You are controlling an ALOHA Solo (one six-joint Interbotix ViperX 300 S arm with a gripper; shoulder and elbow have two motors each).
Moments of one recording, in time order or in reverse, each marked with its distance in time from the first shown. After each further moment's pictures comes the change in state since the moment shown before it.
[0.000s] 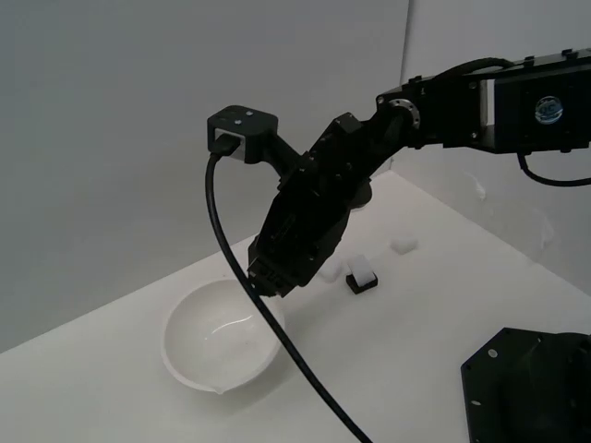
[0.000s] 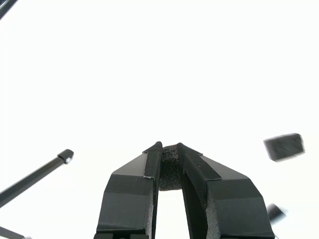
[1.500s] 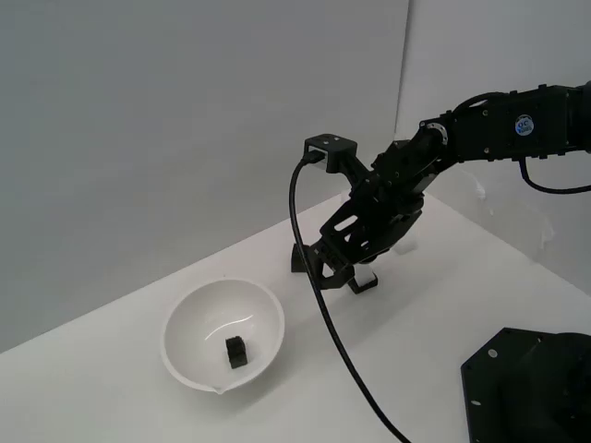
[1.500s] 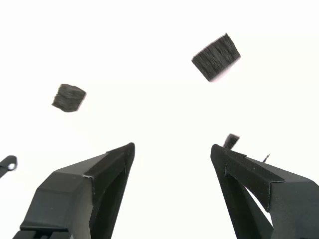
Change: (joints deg) arm 19.6 -1.1 -1.1 9.8 10.0 -5.3 1.6 2.5
